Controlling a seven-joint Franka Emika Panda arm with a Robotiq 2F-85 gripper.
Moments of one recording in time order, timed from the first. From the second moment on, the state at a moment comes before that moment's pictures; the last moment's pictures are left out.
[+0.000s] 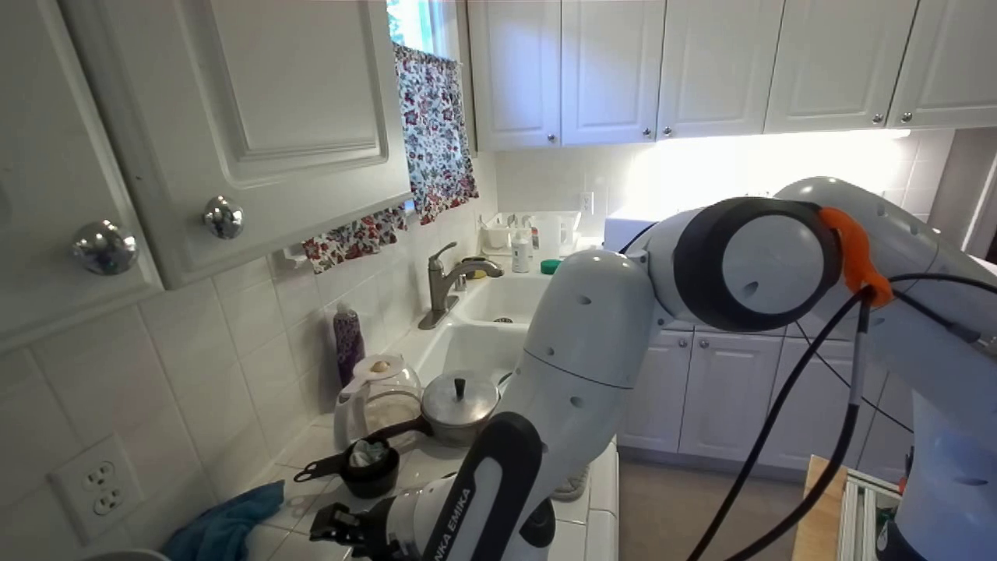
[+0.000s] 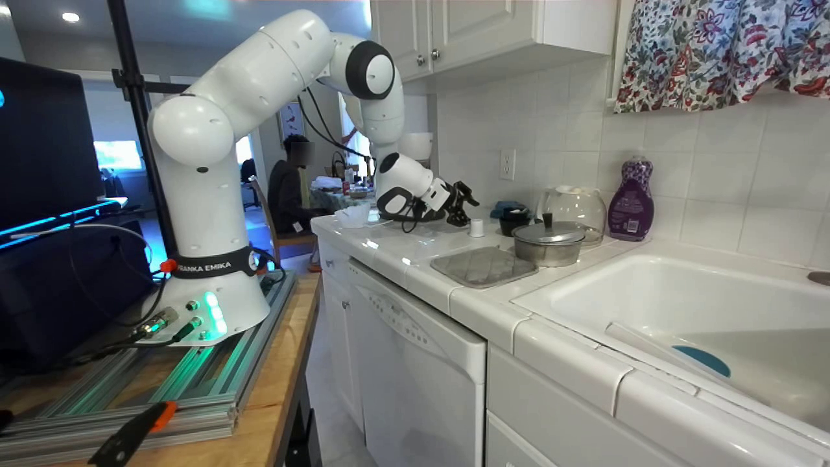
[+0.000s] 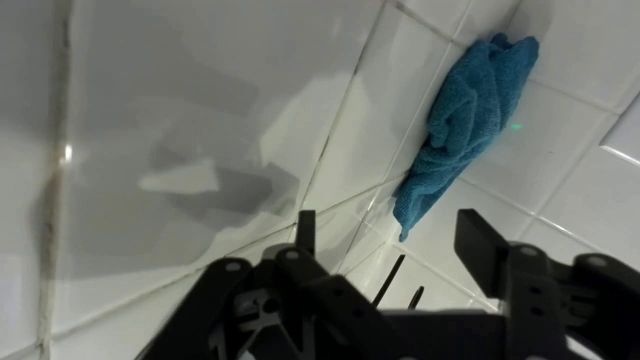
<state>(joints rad) 0.44 0.92 0.41 -1.90 0.65 4.02 0.58</state>
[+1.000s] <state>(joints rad) 0.43 0.82 0.52 -1.99 0.79 4.22 0.74</state>
